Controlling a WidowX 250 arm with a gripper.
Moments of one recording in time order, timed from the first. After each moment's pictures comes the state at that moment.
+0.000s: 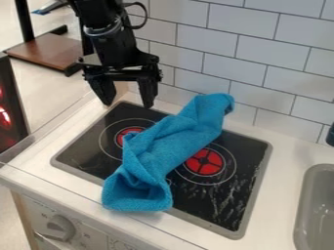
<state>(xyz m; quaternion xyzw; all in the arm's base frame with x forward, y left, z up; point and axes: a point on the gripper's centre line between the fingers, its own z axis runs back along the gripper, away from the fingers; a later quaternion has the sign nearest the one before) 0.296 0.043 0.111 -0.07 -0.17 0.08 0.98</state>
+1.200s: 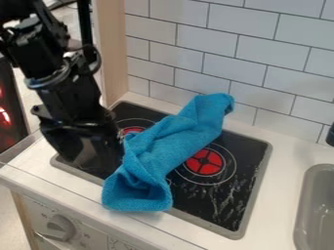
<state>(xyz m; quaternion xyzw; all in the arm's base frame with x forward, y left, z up) 0.199 0.033 0.090 -0.09 -0.13 0.00 0.99</state>
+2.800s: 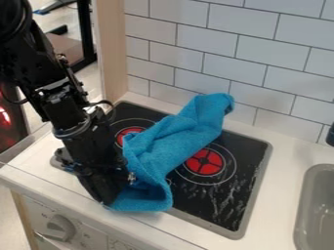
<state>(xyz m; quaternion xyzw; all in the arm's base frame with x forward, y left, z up) 0.212 0.024 0.026 -0.13 -0.09 -0.03 0.99</state>
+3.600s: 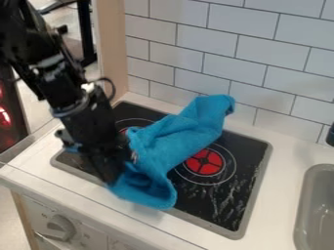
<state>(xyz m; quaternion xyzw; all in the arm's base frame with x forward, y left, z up) 0.218 0.020 0.057 -0.13 -0.13 -0.03 0.98</state>
